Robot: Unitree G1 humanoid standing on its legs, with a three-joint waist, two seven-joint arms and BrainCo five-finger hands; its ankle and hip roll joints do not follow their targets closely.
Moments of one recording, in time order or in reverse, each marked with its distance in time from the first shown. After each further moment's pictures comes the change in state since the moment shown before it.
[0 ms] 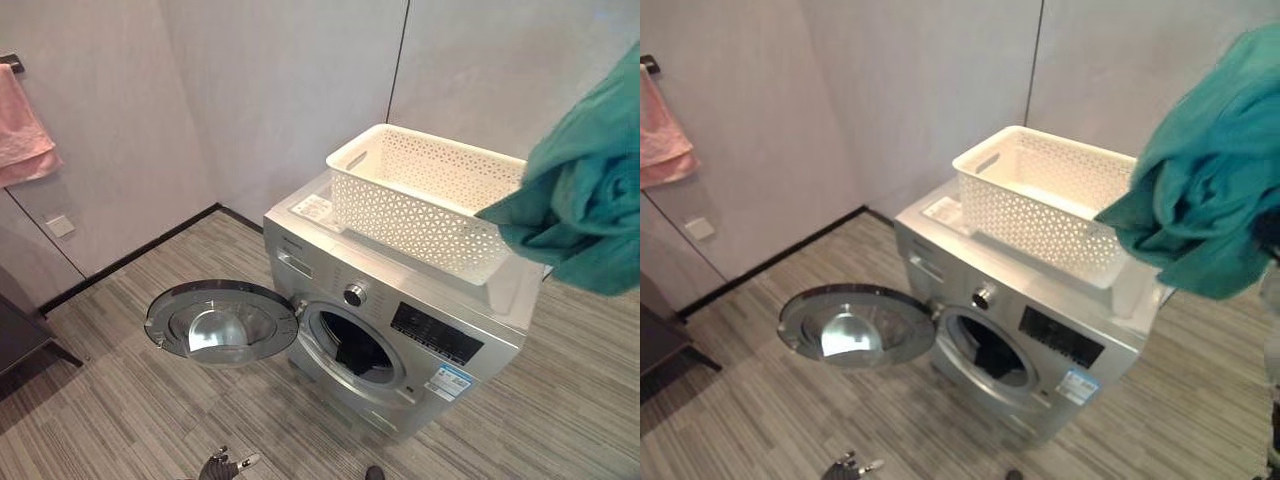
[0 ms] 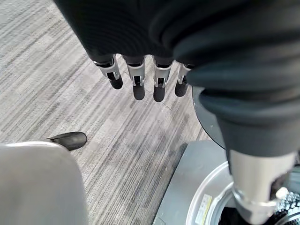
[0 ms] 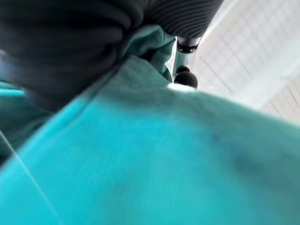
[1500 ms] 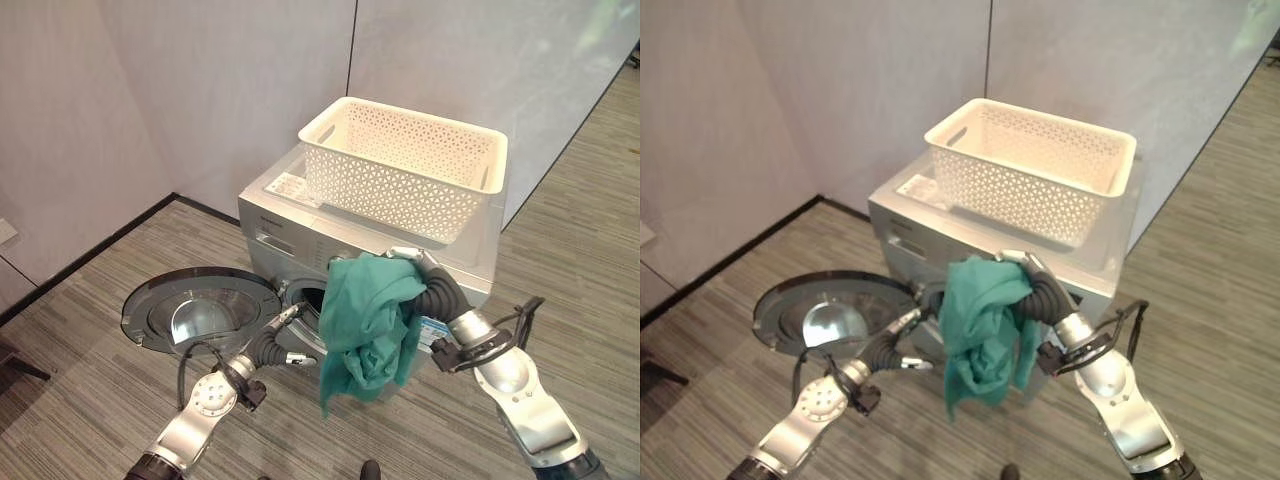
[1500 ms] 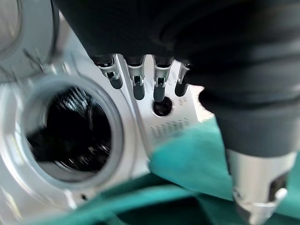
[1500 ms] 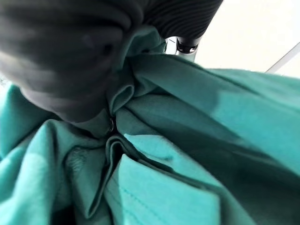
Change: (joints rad) left arm -0.138 0.276 -0.343 -0.965 -0.087 -0.039 -0.224; right arm 0.145 0.309 0.673 -0.041 0.374 -0.033 0.526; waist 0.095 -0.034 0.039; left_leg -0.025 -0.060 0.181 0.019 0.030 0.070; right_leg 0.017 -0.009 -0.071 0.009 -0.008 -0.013
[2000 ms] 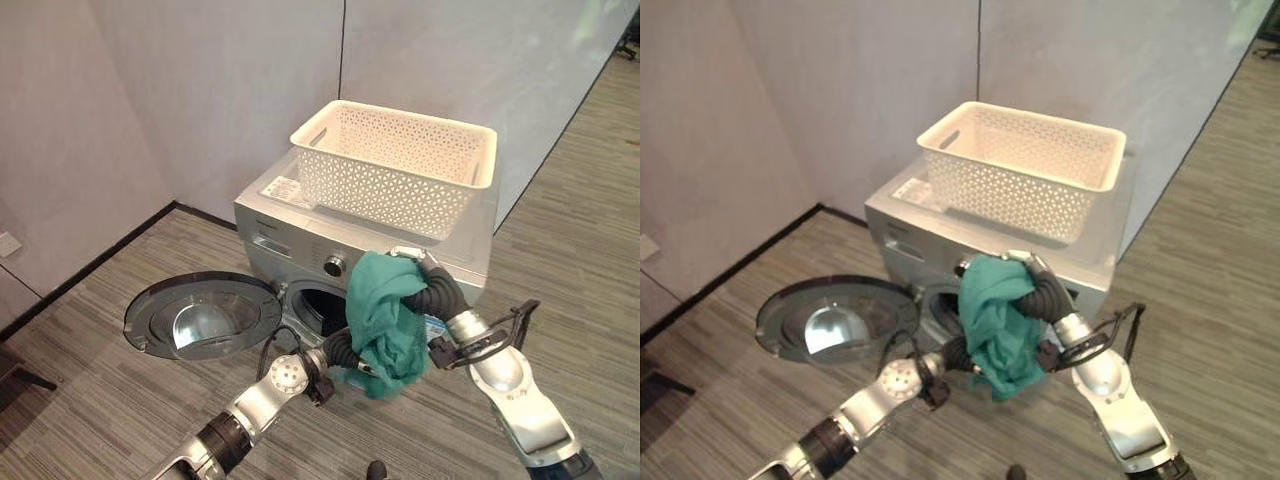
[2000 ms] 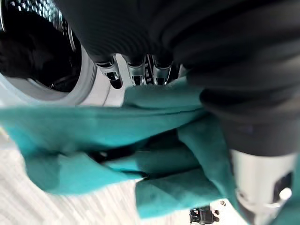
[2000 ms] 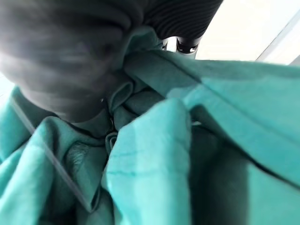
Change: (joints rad) left arm -0.258 -0.238 -0.258 0.186 0.002 0.180 -0.052; right arm -0.001 0.035 -0.001 0.010 0.005 0.084 -0.053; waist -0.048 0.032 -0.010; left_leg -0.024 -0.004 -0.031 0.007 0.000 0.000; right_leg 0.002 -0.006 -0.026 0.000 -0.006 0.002
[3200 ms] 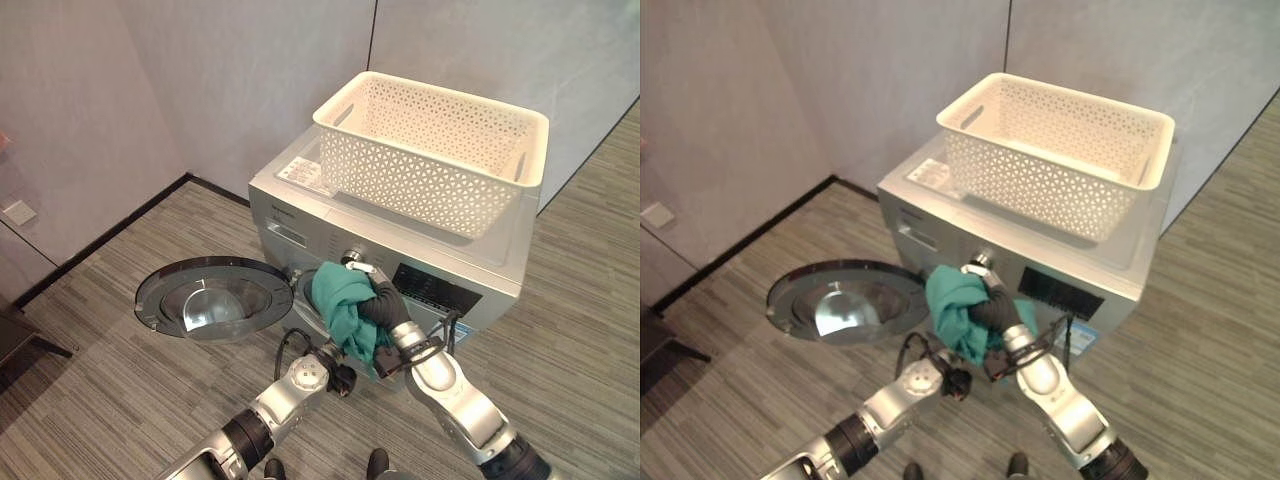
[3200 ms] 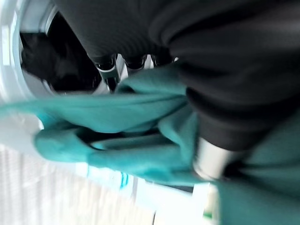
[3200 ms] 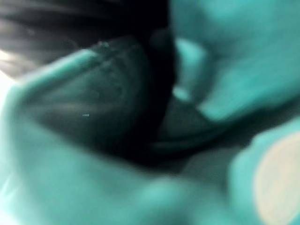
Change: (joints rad) left arm -0.043 -0.080 -0.025 0.092 -0.291 -0.098 0.356; right arm -0.120 0.107 0.305 0.153 0.266 -0.002 -0.189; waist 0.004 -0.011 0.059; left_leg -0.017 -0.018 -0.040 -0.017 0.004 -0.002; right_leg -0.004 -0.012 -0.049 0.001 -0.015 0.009
